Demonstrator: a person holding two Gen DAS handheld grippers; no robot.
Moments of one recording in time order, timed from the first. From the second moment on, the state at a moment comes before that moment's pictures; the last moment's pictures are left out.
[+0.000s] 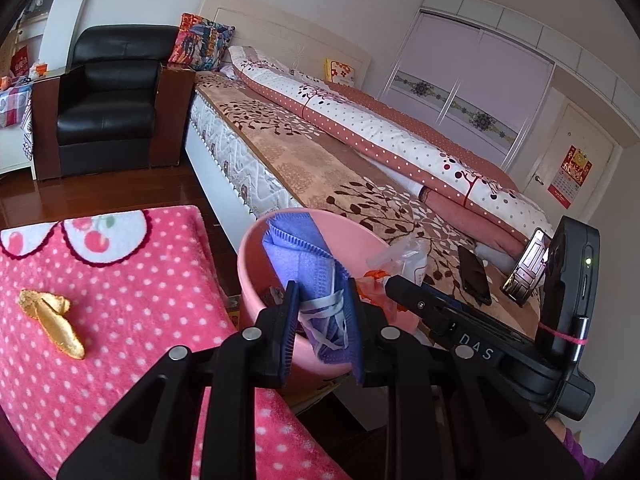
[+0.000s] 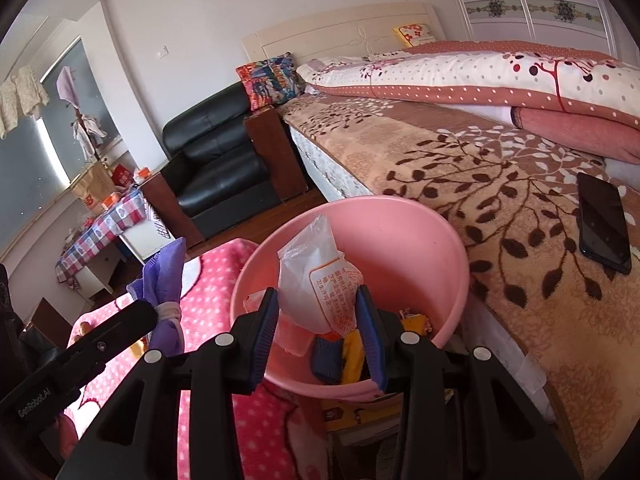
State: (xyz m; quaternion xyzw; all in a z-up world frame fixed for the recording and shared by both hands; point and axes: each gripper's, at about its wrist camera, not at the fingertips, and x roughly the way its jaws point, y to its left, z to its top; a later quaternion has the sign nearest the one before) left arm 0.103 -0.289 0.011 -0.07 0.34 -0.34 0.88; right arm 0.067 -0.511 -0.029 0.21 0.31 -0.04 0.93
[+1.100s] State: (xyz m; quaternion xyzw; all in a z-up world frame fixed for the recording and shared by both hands) left arm 0.116 -0.295 0.006 -0.06 0.34 -0.32 0.88; right arm 0.066 -0.510 -0.029 0.19 0.30 -0.04 0.93
